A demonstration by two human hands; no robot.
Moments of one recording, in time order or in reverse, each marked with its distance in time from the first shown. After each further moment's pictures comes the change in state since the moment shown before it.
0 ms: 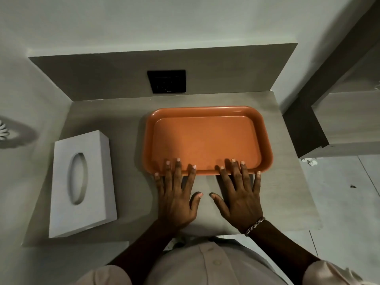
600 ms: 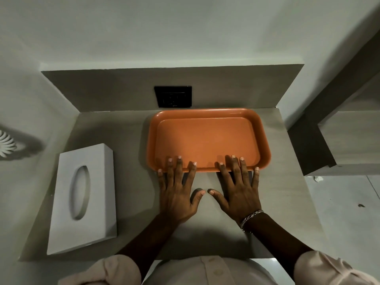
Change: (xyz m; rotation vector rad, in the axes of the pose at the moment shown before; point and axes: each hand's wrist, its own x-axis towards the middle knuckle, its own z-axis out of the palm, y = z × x) left_hand 0.056 -0.012 -0.008 -0.015 -0.036 -0.044; right_hand 0.067 0.005 0.001 0.009 -0.072 -0.005
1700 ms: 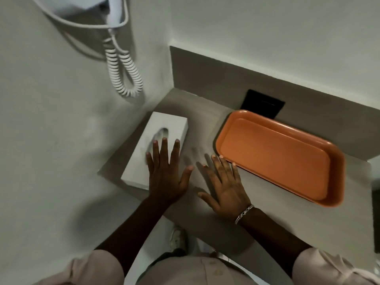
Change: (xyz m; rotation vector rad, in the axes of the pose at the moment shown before) left_hand -0.088 -0.101 -0.073 -0.171 0.337 -0.571; right_hand 0.027 -0.146 -0.031 0.143 -0.125 -0.768
